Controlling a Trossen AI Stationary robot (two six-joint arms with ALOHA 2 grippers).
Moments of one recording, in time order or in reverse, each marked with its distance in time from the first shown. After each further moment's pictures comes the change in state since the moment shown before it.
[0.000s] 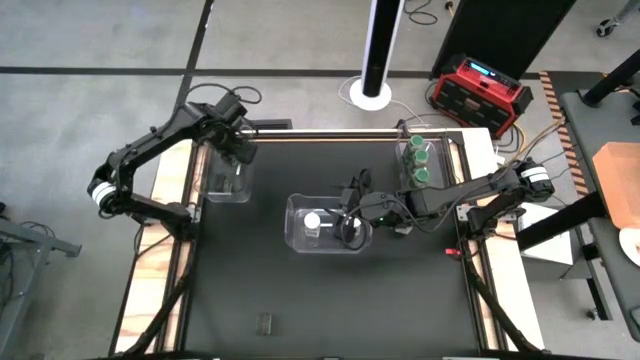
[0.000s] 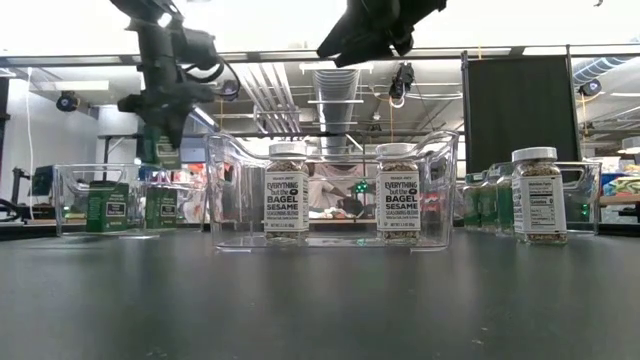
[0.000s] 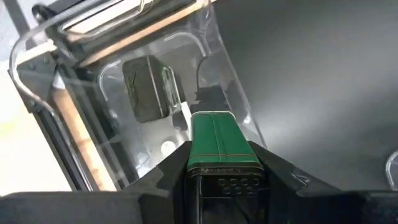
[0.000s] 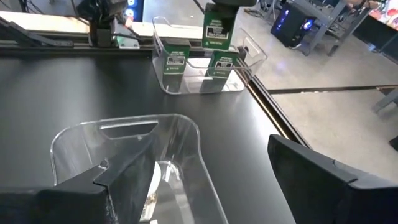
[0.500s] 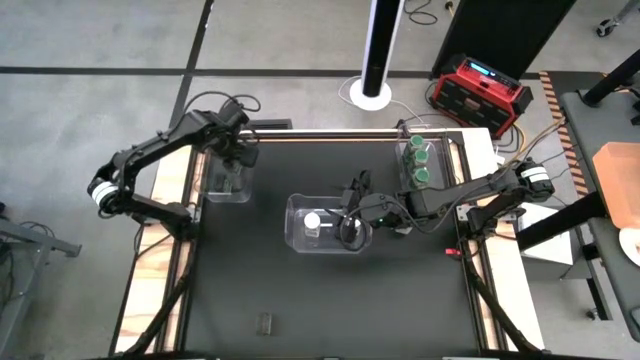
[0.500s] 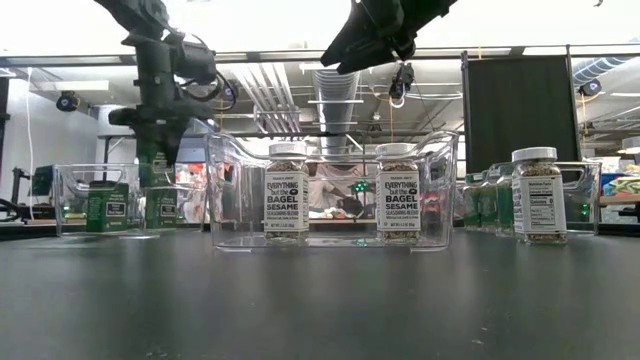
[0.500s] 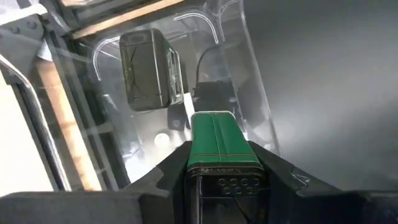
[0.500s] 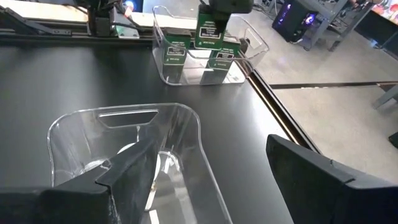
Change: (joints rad) left arm -0.003 -0.001 -0.115 0.085 -0.018 -0.121; right arm 0.000 0.000 -0.019 -0.005 -0.002 0.003
